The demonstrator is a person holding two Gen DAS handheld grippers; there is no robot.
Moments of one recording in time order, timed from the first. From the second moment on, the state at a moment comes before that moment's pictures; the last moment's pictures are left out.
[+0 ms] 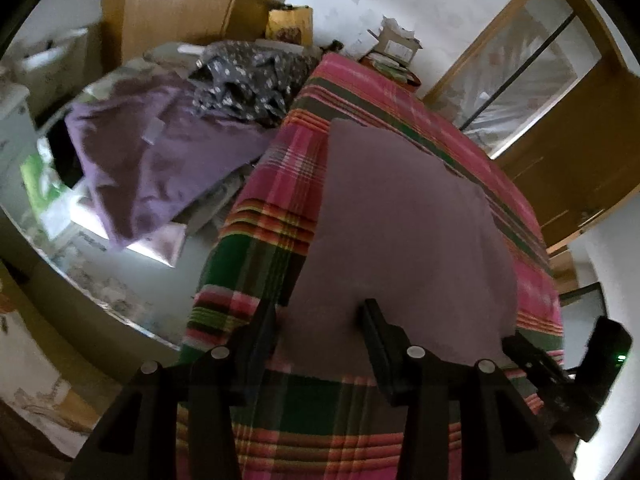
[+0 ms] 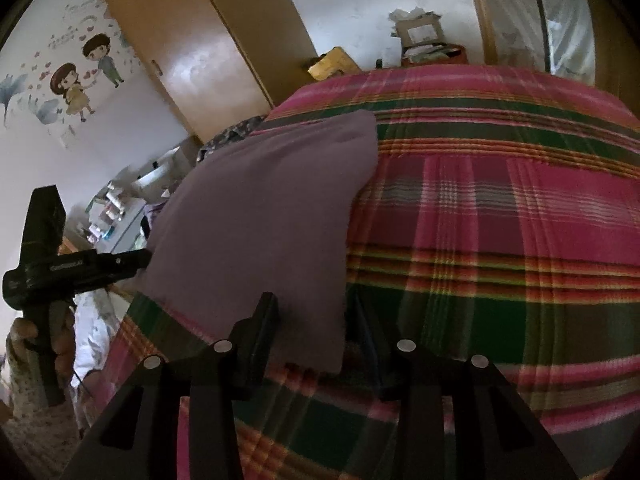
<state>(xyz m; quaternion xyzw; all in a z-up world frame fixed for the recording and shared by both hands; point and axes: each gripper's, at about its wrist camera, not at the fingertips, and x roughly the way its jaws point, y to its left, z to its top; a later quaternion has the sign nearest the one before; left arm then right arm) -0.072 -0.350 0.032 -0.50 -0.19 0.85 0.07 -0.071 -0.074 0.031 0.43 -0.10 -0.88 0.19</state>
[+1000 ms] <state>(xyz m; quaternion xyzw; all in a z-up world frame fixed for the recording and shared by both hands) -0.015 -0.272 0.017 -0.48 -0.04 0.88 0.00 -0.016 -0.131 0.015 0.44 0.04 -0.88 0.14</state>
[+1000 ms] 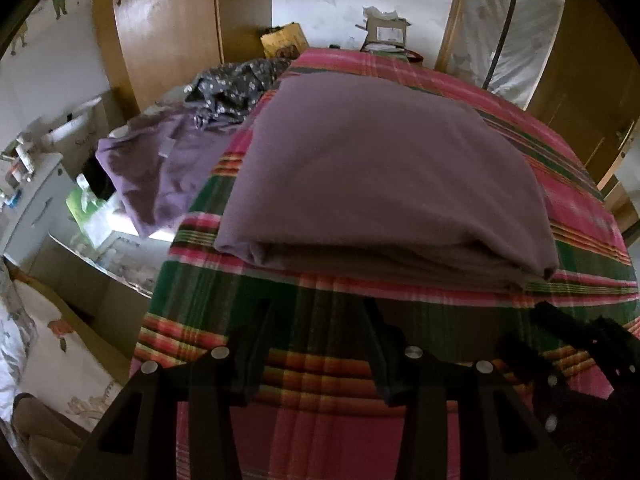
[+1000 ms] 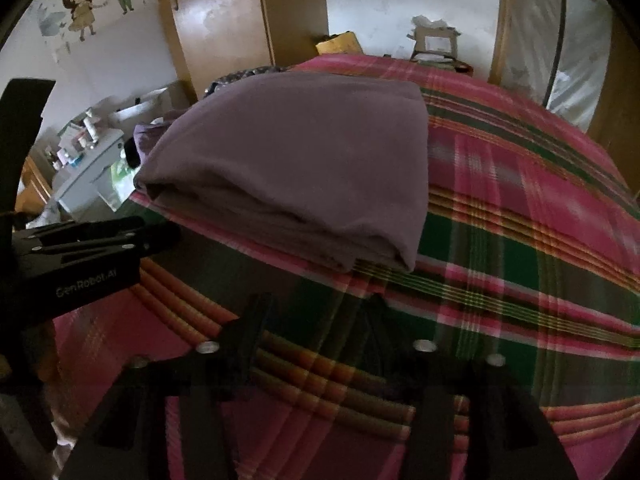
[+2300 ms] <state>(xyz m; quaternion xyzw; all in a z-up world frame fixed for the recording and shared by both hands) -0.013 -0.259 0.011 -0.45 -0.03 0.89 -0.03 -0.014 -0.128 0.009 0.43 0.04 -0.90 0.09</state>
